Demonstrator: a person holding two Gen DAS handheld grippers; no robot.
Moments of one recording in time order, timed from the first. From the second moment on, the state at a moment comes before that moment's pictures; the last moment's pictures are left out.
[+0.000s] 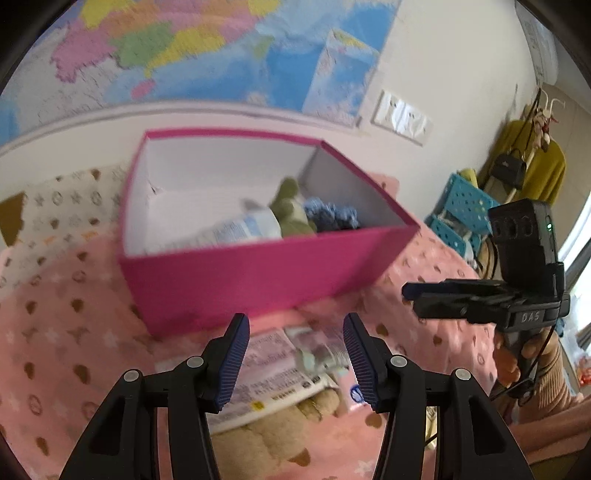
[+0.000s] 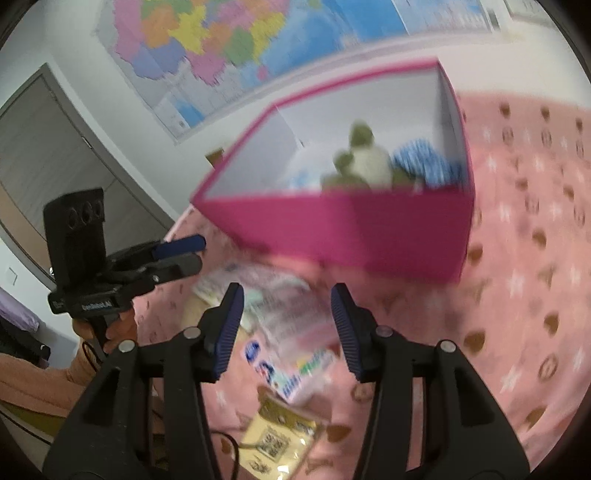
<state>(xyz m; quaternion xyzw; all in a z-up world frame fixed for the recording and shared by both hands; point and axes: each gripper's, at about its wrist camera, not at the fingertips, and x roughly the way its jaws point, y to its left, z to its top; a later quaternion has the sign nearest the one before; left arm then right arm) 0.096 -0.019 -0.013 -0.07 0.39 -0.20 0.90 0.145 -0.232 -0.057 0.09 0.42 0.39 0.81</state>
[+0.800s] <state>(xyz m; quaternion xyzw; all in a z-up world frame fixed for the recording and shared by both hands) 0.105 -0.045 -0.049 -0.07 0.45 -0.24 0.86 0.153 -0.224 -0.091 0.05 0.43 0.37 0.82</state>
